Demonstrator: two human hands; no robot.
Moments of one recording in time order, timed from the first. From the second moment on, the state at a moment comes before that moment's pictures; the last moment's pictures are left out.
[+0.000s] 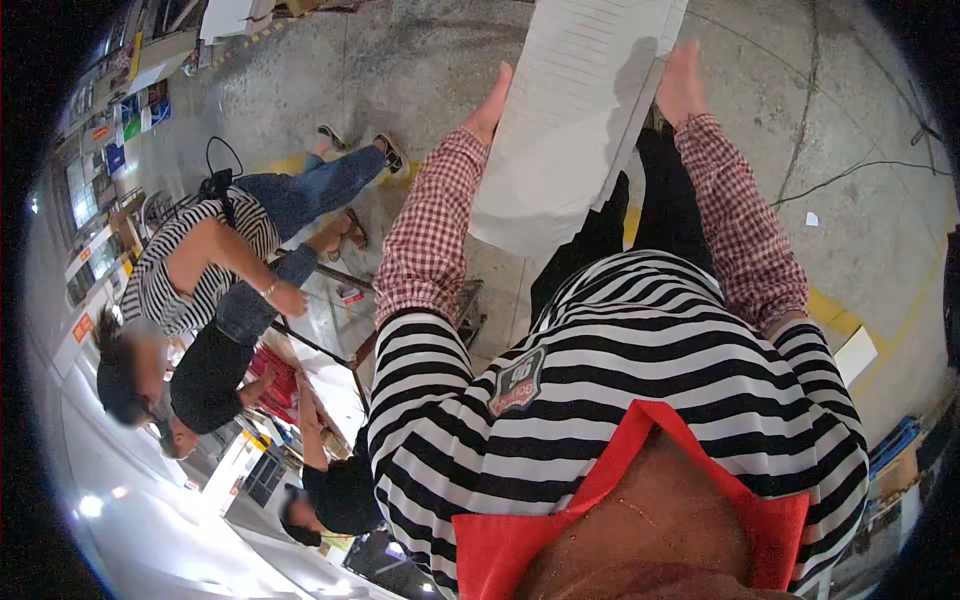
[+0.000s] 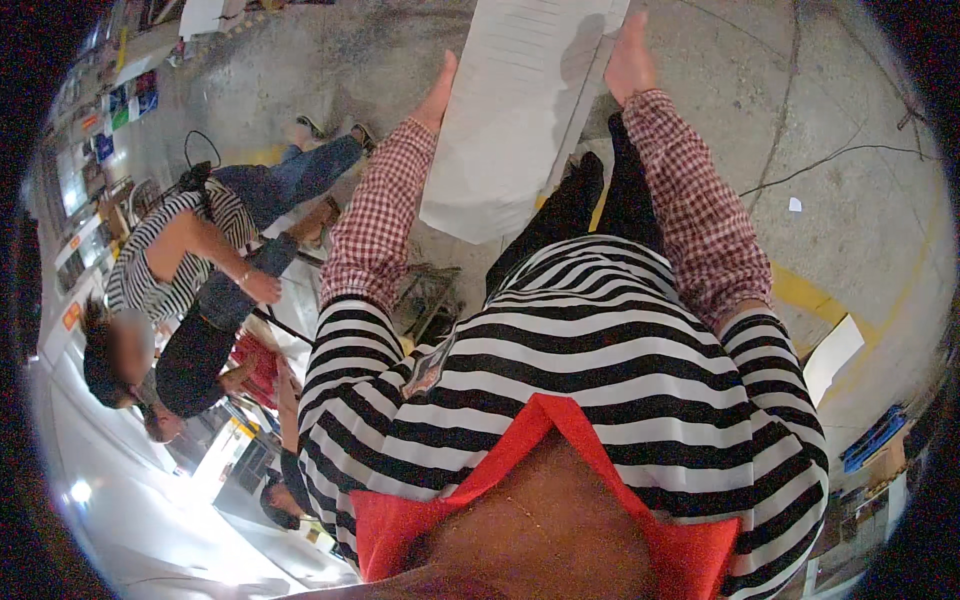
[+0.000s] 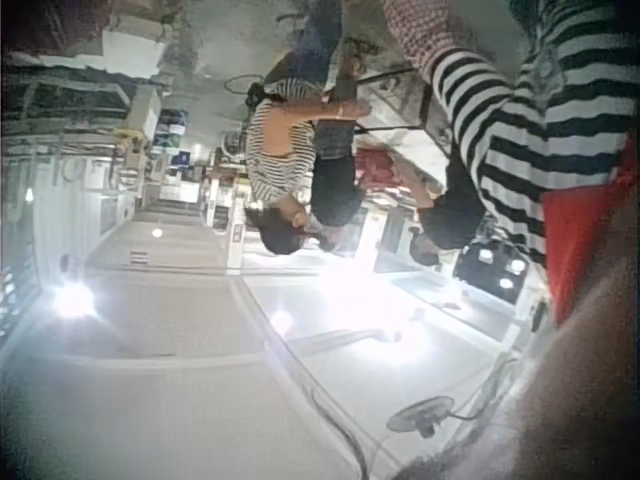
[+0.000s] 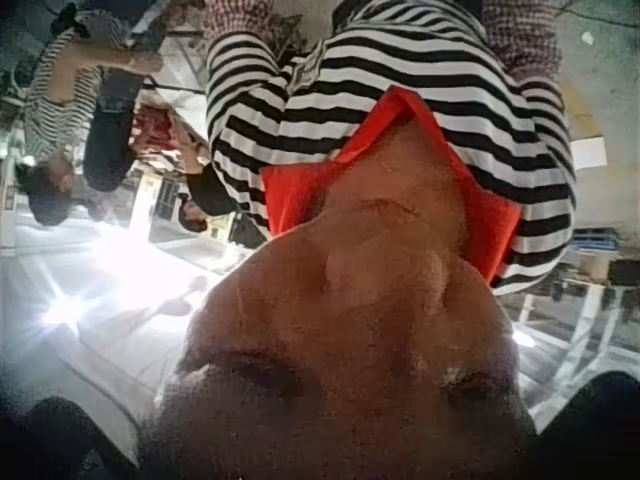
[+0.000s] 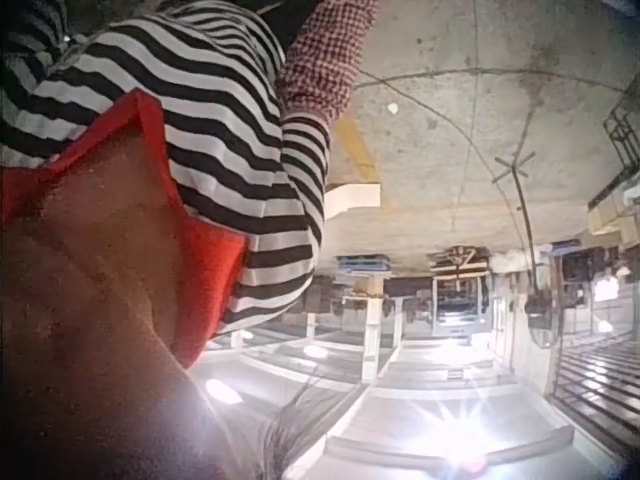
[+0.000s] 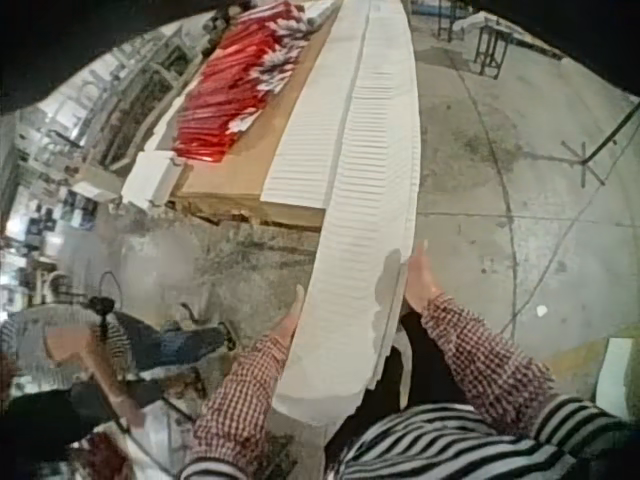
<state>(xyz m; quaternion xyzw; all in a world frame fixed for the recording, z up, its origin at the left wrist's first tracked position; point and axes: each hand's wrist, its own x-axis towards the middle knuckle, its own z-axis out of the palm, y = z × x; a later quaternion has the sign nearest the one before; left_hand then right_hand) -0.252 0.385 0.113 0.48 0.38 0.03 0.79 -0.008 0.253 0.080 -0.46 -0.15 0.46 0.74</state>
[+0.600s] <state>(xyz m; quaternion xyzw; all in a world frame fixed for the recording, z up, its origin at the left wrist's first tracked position) -0.278 0.380 0.126 0.41 0.41 0.02 0.82 -0.041 0.234 0.061 -0.47 0.06 0.50 0.73</state>
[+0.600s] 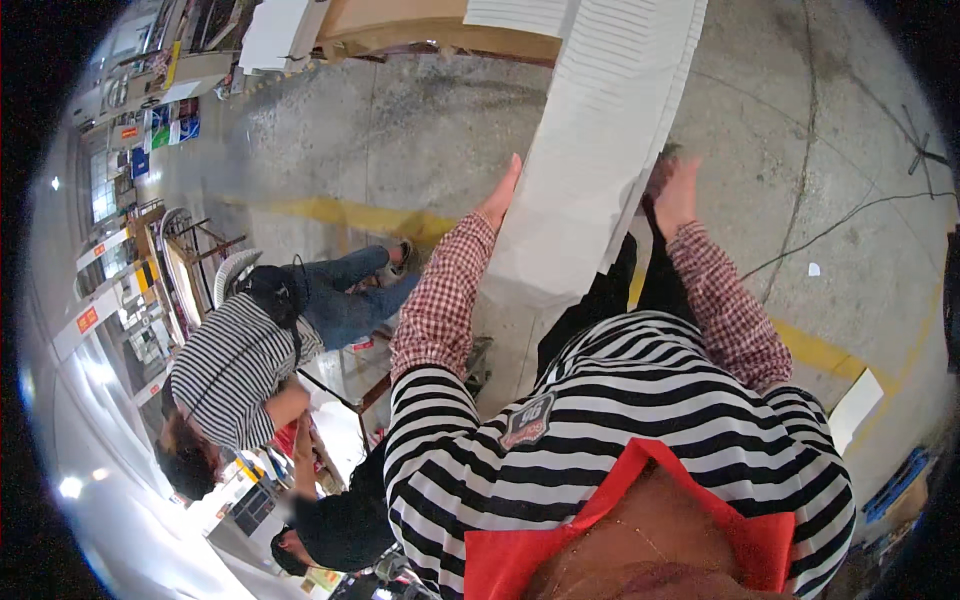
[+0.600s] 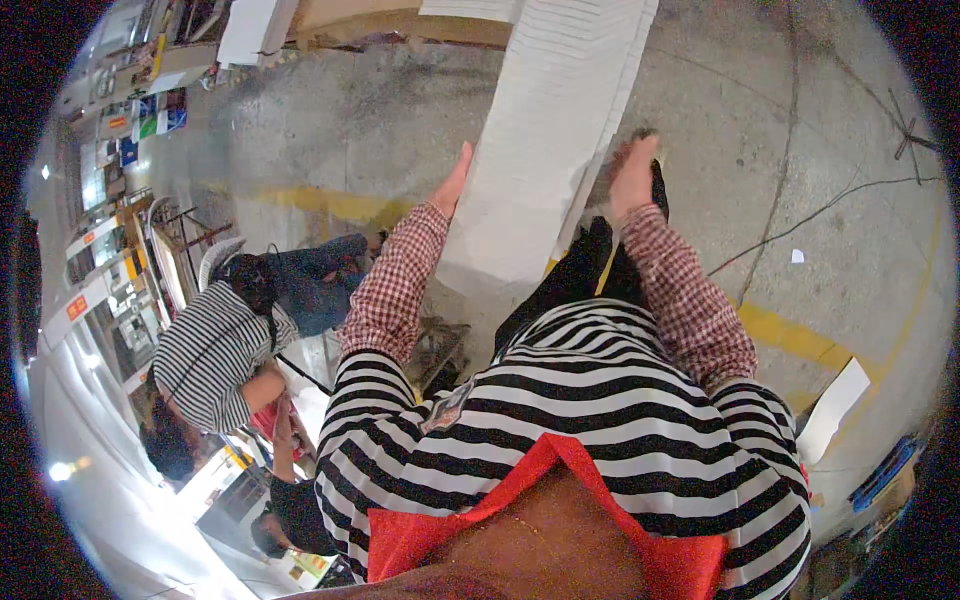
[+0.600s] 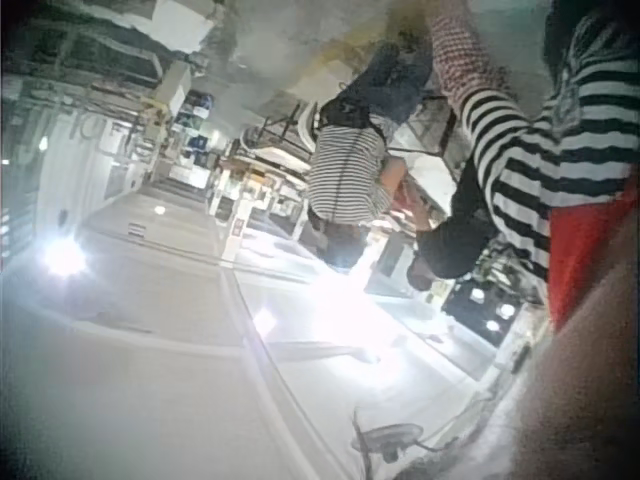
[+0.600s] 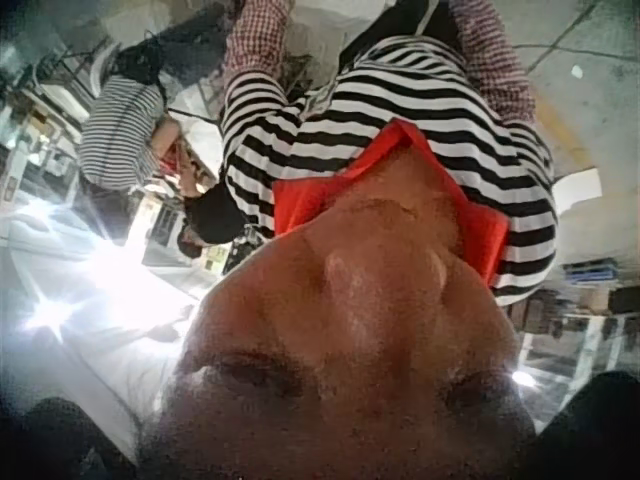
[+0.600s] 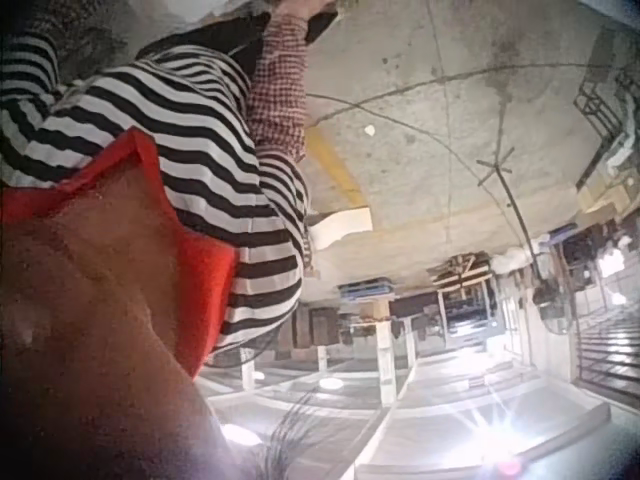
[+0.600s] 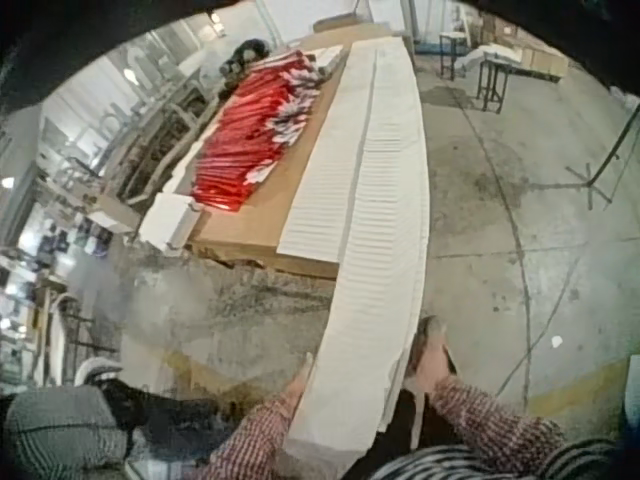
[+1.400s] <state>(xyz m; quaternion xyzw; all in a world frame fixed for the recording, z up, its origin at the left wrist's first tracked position) -0.240 0.396 0.108 0.37 0.35 0.03 0.86 0.040 0.309 0.078 -0.51 -0.10 0.43 0.73</state>
